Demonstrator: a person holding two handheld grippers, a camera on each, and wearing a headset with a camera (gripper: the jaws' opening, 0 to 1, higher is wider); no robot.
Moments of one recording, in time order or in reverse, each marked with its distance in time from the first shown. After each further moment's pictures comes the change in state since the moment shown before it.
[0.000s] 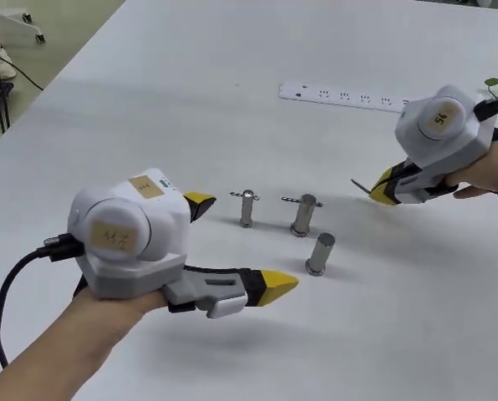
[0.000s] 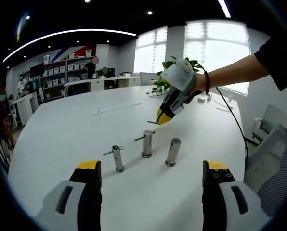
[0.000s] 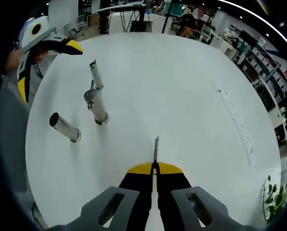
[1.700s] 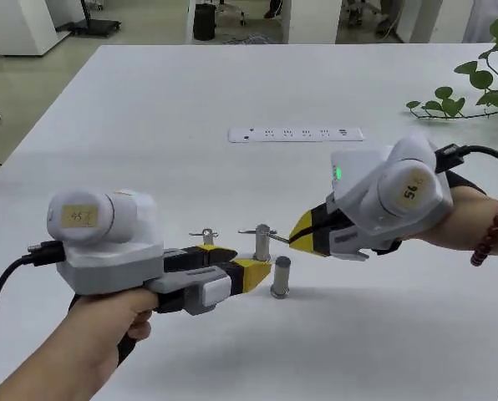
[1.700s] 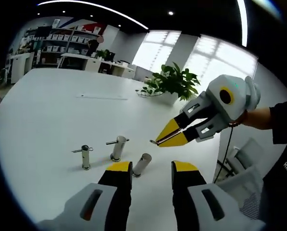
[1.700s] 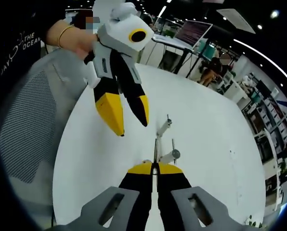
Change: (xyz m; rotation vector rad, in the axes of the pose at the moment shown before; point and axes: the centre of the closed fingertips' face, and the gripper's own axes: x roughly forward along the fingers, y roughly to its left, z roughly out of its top) left arm 0.010 -0.042 0.029 -0.333 0.039 -0.180; right arm -0.067 0.110 0.072 -0.312 -0.257 0.028
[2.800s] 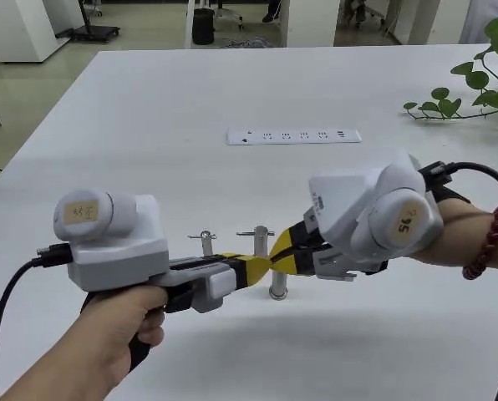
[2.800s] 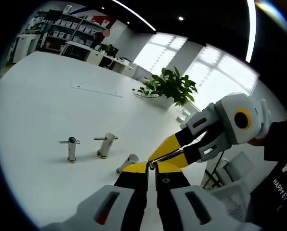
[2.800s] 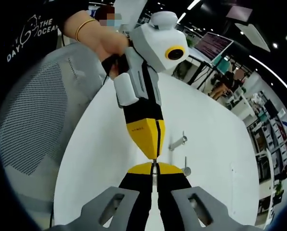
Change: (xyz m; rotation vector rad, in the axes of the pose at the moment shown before) left arm 0.005 -0.014 0.002 -0.116 -0.020 -0.058; right arm 0.002 0.029 0.027 -0.146 -0.033 0.048
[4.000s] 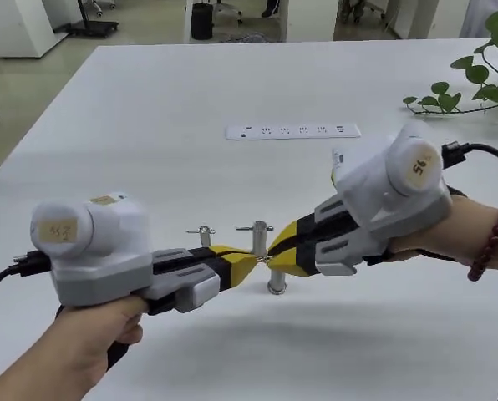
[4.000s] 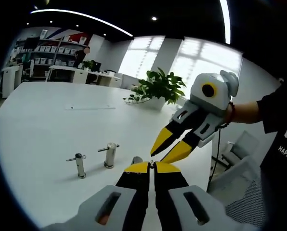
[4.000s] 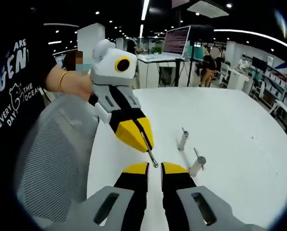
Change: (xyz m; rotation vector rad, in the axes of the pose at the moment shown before) left arm -0.016 0.001 0.000 0.249 -0.039 -0.039; right arm -0.007 0.000 0.002 0.516 -0.198 0.067
